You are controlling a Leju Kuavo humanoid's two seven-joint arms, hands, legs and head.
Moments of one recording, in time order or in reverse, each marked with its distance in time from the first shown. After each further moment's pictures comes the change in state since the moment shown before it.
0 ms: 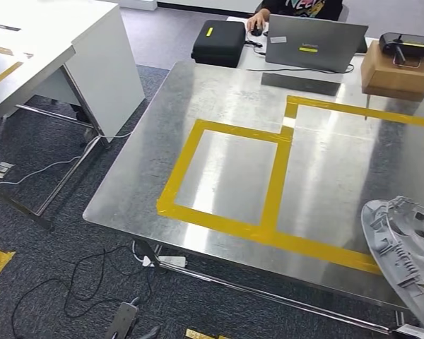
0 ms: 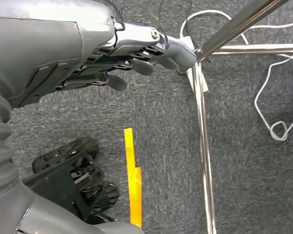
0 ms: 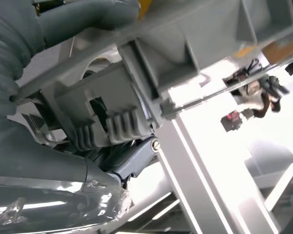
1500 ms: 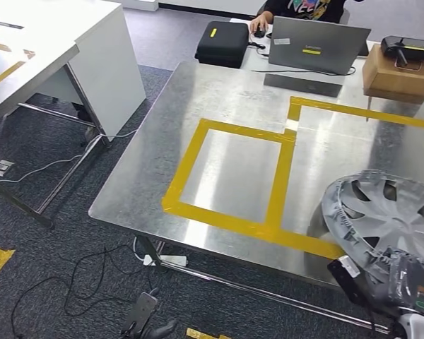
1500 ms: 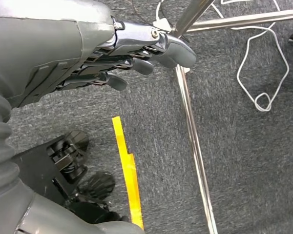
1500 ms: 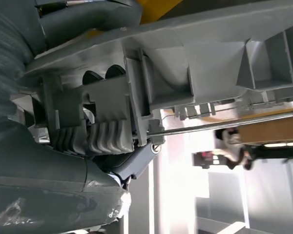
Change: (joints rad) left arm -0.046 -0.056 -0.087 0.000 -0.044 0.002 0.047; right arm -0.239 -0.382 0.399 0.270 0.455 0.191 0.480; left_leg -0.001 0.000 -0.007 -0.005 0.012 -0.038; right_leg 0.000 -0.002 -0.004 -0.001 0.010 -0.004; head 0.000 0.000
